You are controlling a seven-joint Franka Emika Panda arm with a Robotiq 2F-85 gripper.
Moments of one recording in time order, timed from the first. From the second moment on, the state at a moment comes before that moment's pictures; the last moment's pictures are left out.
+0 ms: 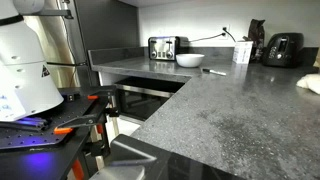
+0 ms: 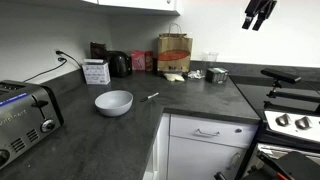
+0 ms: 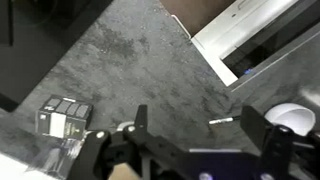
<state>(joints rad) 0.00 -0.48 -0.36 -2.20 0.00 1.91 -0.59</state>
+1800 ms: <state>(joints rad) 0.10 0.19 0.03 -1.95 0.07 2.25 -1.38</state>
